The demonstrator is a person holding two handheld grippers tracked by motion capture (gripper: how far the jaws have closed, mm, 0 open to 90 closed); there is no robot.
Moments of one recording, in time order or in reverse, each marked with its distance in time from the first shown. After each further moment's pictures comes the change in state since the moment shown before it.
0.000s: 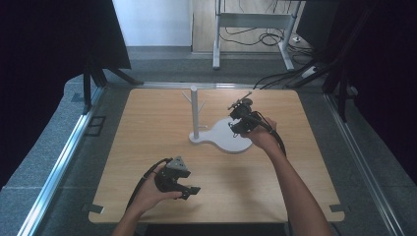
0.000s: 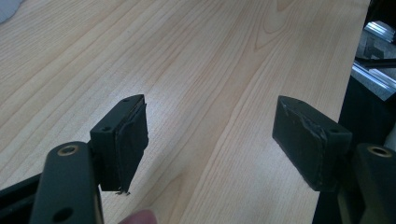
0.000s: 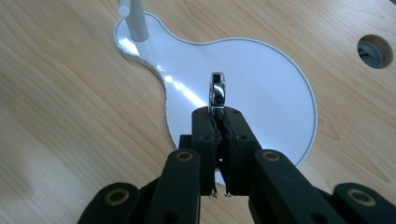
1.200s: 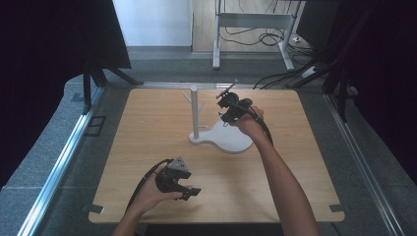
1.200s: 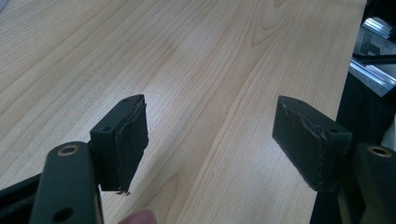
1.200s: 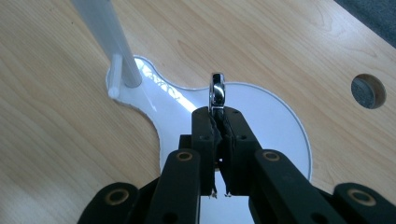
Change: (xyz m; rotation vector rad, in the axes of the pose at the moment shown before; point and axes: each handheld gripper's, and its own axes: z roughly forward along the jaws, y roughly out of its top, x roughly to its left) left arm -0.001 0.000 0.003 0.005 -0.010 -0.003; right arm -0.001 0.047 0.019 -0.013 -0.017 -0.001
